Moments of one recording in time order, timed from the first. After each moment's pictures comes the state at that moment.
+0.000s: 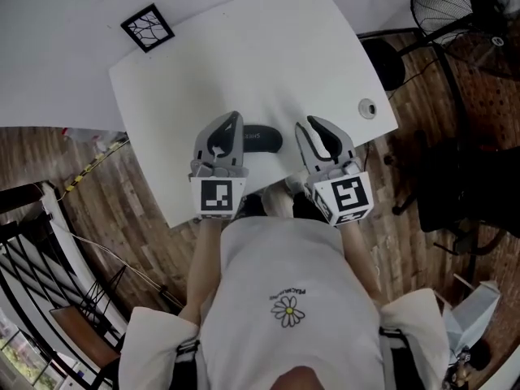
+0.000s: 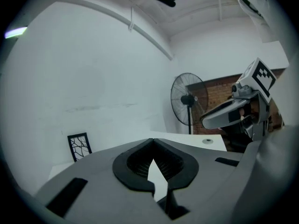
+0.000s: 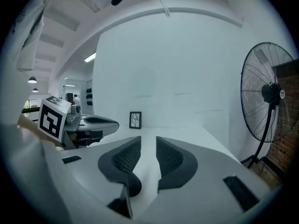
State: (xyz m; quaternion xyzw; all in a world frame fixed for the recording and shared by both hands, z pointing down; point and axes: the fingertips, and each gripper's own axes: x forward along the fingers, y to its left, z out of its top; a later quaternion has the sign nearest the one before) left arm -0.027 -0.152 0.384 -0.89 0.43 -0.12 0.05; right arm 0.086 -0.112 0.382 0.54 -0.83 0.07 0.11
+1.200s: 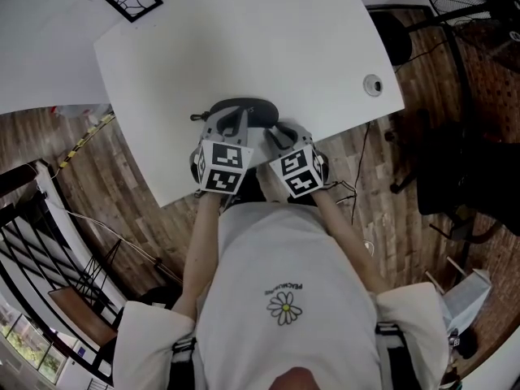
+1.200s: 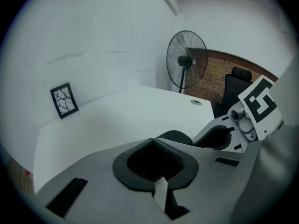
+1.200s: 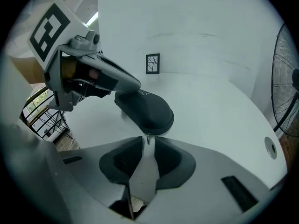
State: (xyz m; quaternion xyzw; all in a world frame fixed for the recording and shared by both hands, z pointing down) left arm -0.016 -0.117 0.523 -0.85 0.37 -0.35 -0.13; right arm 0.031 -0.063 0.576 0.41 -0.82 0.20 0.35
